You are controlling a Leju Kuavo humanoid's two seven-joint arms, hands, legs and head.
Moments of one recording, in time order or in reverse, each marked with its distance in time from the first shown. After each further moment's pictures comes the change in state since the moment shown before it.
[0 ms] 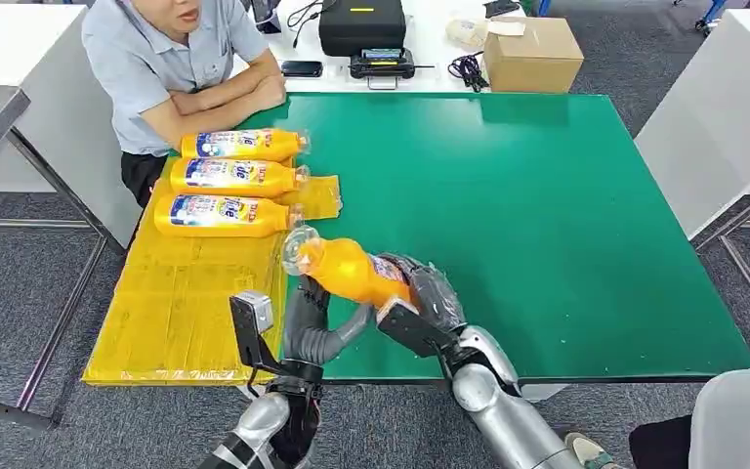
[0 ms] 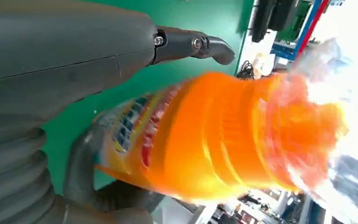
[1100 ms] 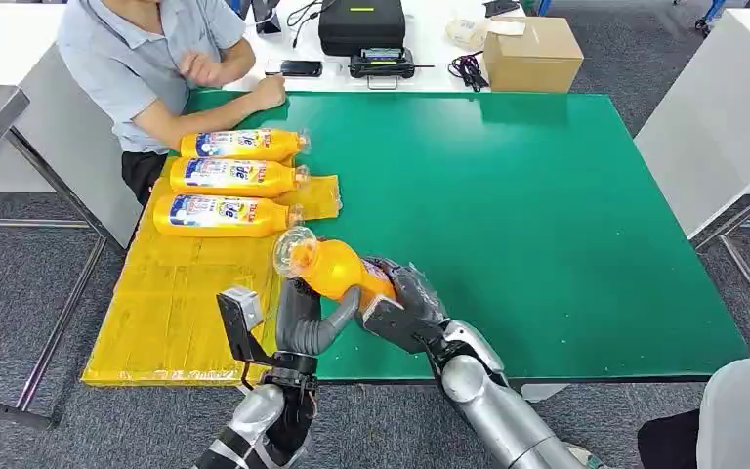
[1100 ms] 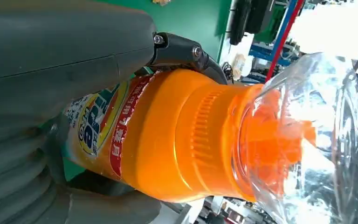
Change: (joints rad) left arm -0.006 -0.010 0.053 -0.011 -0.053 -0.053 -0.016; right arm -0.054 0.024 0.041 0.072 -0.045 0.070 -0.019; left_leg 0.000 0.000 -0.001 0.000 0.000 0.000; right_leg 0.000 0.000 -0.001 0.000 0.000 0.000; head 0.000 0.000
